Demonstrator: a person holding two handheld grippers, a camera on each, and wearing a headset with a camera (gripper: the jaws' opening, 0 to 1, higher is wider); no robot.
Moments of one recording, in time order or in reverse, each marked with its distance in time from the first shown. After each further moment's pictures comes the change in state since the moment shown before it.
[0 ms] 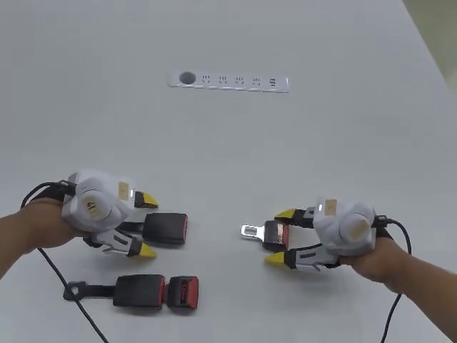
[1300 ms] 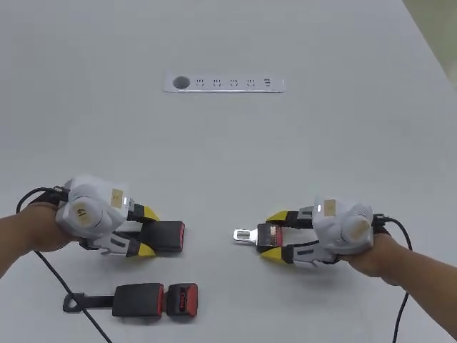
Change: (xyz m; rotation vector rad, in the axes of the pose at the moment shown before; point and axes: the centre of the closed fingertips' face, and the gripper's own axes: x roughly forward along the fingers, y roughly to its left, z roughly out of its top) left arm -0.002 0.002 0.001 0.040 -0.005 -0.056; right arm 0.010 -0.001 0.011 -0.044 -0.095 0.031
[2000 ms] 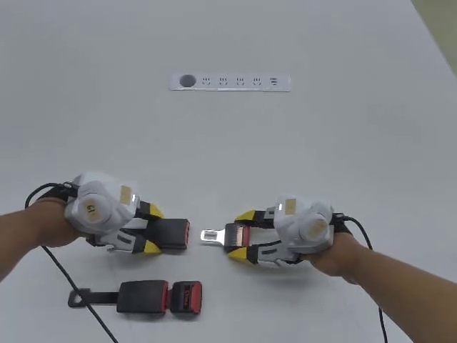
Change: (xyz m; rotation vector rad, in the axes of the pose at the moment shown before) left arm -0.001 -0.001 -0.001 -0.004 0.012 0.007; right arm 0.055 0.020 0.045 -0.006 -0.034 0.038
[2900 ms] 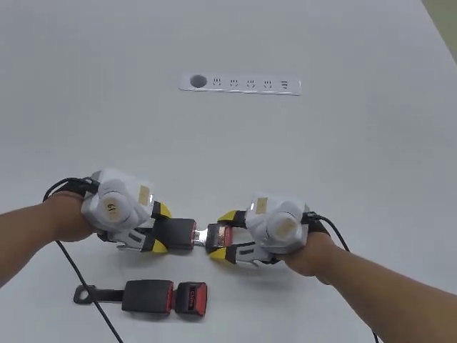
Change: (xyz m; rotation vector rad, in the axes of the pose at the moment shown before) left arm 0.004 0.002 -0.005 0.039 0.062 -0.009; right arm 0.028 0.003 0.021 -0.016 0.060 0.009
